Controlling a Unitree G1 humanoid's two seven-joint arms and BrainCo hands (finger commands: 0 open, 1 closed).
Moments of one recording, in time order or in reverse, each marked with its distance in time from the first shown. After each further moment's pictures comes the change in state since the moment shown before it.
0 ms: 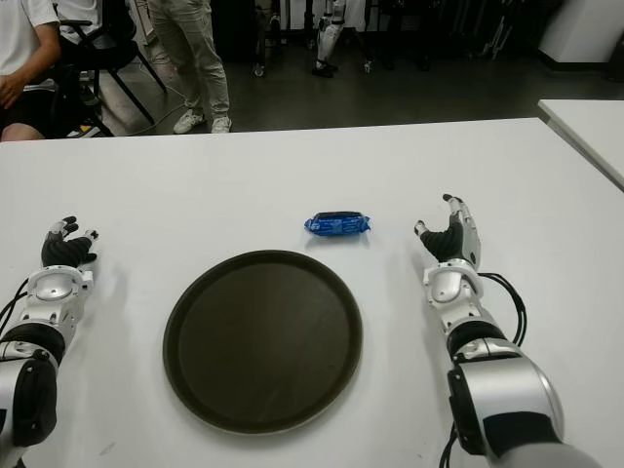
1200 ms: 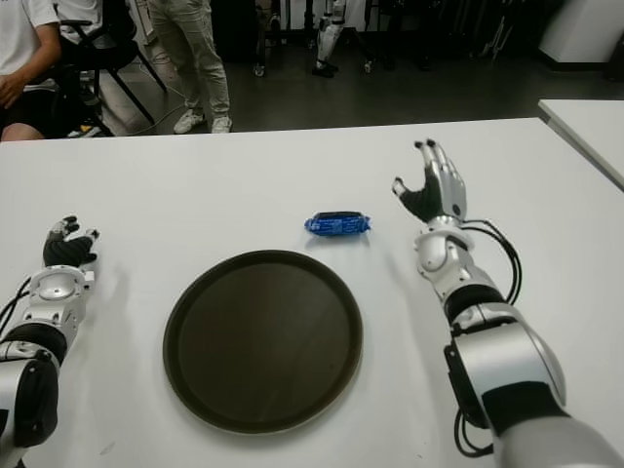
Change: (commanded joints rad) left arm -0.004 -0.011 -0.022 -0.002 0.007 0.013 0.025; right arm -0.155 -0.023 0.178 -0.024 -0.166 -0.099 -0.094
